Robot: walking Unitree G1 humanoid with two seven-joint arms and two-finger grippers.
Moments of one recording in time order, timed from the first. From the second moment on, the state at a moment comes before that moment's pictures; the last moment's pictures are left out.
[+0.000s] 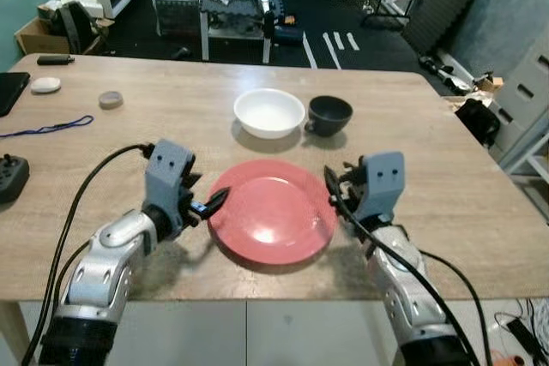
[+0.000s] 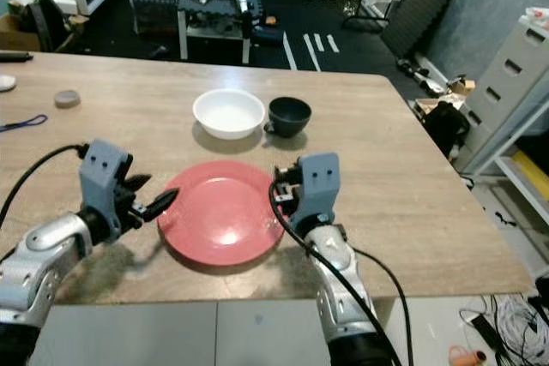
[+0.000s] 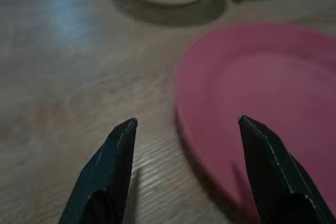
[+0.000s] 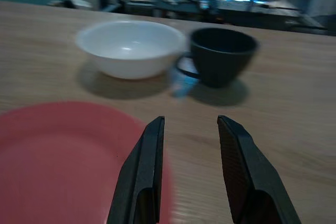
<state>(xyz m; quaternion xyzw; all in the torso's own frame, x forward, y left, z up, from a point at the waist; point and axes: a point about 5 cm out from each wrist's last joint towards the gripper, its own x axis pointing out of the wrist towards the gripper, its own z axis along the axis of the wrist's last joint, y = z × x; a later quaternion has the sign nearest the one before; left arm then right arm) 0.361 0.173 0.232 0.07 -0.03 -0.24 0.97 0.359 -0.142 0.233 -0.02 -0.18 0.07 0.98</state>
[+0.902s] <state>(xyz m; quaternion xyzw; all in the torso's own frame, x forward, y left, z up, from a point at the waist) 0.388 0.172 0.209 0.12 -0.04 -0.25 0.96 0.350 -0.153 0.222 0.18 -0.12 0.14 0.97</state>
